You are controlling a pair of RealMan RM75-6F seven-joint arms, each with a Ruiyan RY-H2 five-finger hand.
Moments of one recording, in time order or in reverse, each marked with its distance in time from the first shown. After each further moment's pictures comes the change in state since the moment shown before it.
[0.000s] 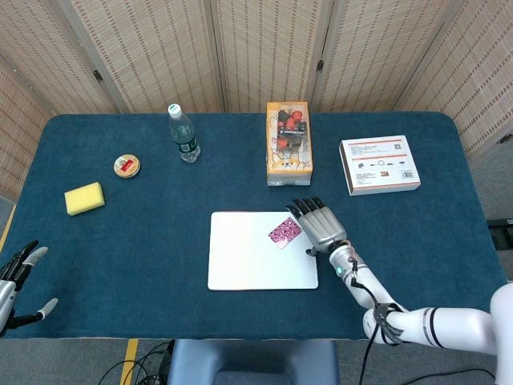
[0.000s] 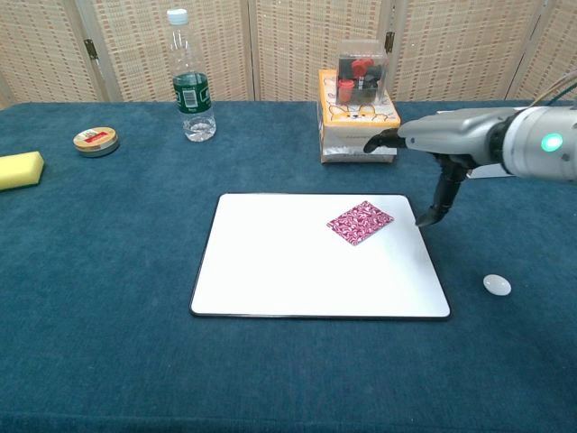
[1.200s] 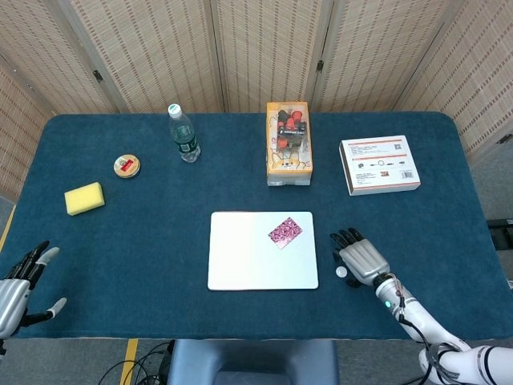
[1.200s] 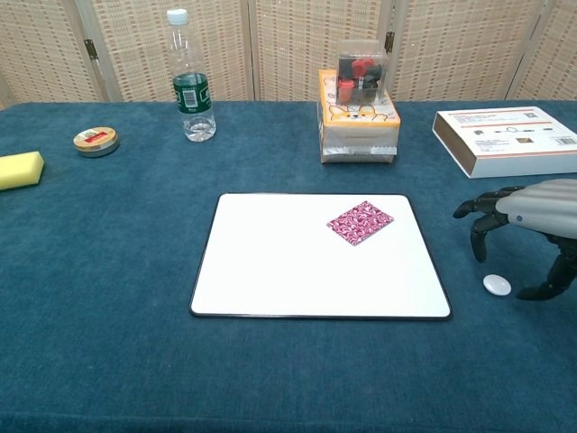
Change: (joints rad) left arm -0.010 -0.023 -0.007 -0.043 -0.025 -0.038 0.122; right arm -0.267 0.060 -0.162 0.100 -0.439 -0.031 0.239
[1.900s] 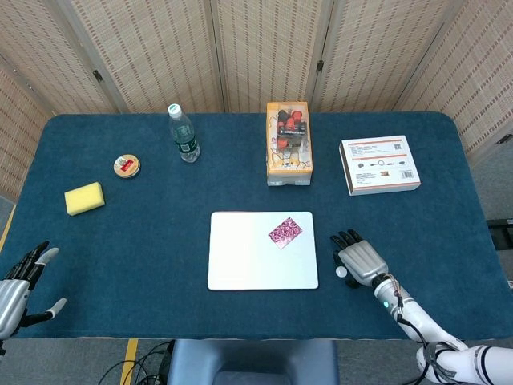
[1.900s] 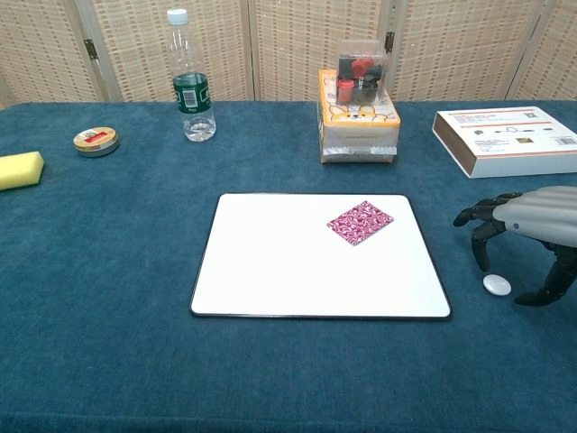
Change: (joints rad) left arm 0.002 0.001 0.002 0.000 0.004 0.003 -0.003; right arm -0.014 -0.023 0.015 0.025 0.003 -0.019 -0.023
